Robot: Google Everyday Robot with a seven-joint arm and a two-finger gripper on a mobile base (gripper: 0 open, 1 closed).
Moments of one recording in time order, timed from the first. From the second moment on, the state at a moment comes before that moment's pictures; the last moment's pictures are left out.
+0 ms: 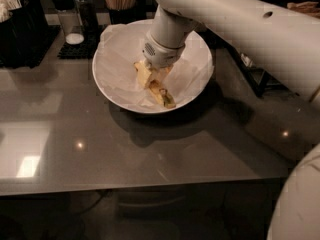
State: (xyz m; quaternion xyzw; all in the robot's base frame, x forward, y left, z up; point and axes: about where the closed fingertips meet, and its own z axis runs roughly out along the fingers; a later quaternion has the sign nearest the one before) arm 0.616 0.020 0.849 -0.34 0.93 0.12 0.13
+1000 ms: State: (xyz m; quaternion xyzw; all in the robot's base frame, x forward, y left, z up) arm 0.619 0.003 0.896 -0.32 0.93 0.08 0.19
